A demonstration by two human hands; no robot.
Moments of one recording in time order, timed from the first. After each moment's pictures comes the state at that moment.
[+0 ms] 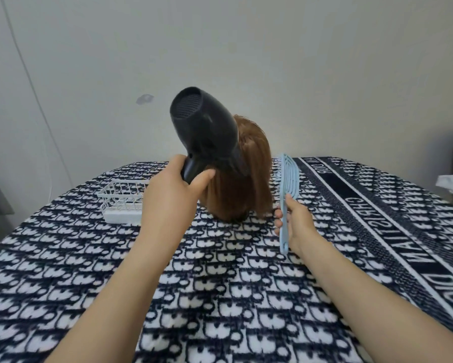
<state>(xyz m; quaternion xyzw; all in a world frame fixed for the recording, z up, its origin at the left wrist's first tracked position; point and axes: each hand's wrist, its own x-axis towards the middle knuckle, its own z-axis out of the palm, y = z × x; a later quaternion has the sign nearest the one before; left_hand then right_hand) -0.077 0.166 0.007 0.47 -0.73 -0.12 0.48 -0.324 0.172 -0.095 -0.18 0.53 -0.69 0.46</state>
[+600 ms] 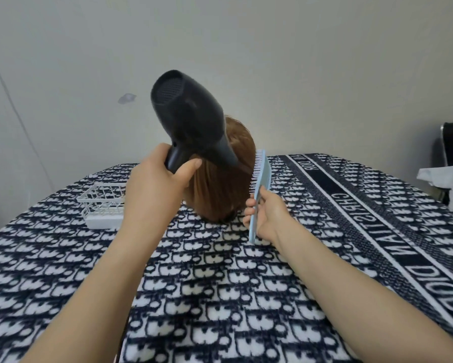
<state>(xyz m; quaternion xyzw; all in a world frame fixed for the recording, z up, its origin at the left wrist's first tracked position) -0.087 0.158 0.022 0.45 -0.73 -0.13 0.50 -0.302 0.153 -0.068 -0.11 0.42 -0.67 0.59</state>
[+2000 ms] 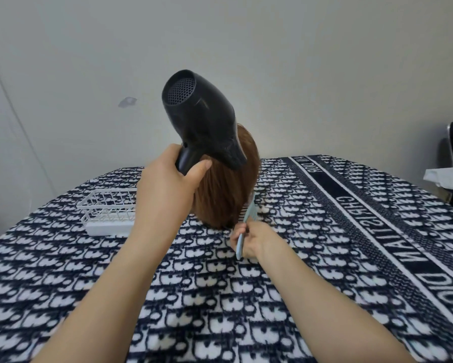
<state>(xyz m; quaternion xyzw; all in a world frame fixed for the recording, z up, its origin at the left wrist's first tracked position) -0.104 0.151 0.025 0.43 -0.74 -0.14 0.50 -0.285 0.124 -0.110 0.06 0.37 -0.63 0.68</state>
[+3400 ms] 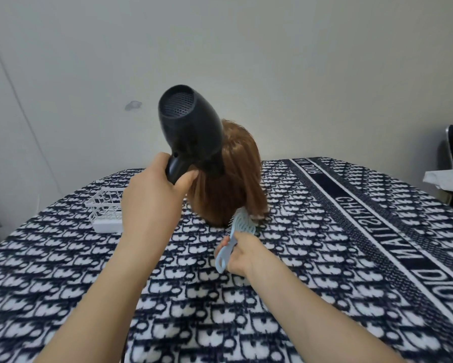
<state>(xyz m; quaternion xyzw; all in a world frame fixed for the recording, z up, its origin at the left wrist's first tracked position) -0.076 0.160 0.014 0.47 -0.73 -0.02 0.49 -0.224 0.180 -0.090 0.04 0.38 -0.62 0.69</state>
